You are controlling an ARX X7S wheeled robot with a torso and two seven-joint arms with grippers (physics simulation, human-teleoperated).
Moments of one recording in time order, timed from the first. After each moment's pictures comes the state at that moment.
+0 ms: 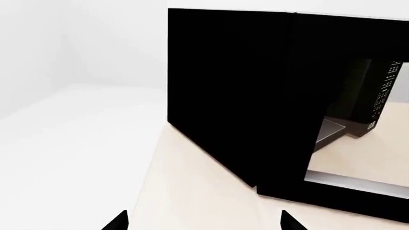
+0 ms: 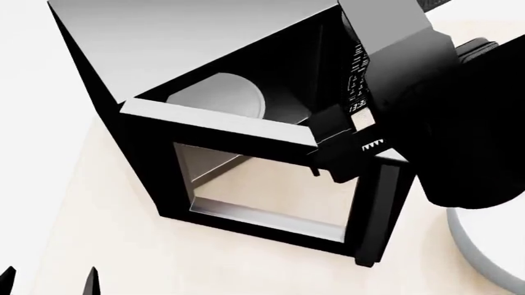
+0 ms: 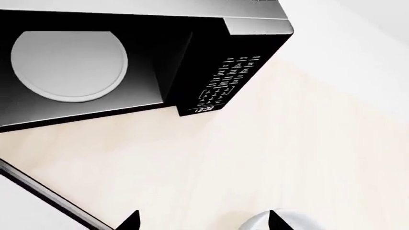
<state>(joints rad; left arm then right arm) 0.11 -0.39 0.28 0.37 -0.36 0.01 -0.37 1.64 0.61 -0.81 0.14 1.81 1.48 1.00</state>
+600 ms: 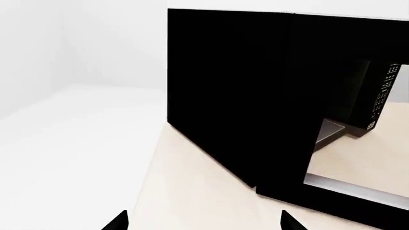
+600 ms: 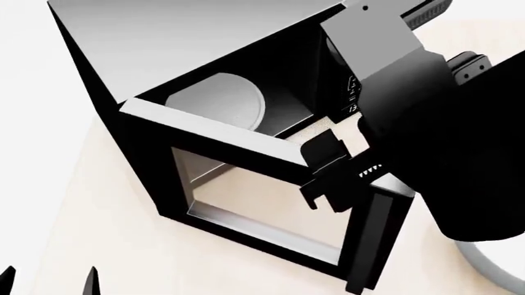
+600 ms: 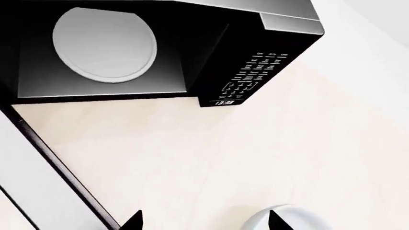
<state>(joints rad) 0.10 -0.39 0.29 0.37 -0.36 0.01 -0.38 1.67 0.67 -0.88 0.05 1.96 1.48 1.03</state>
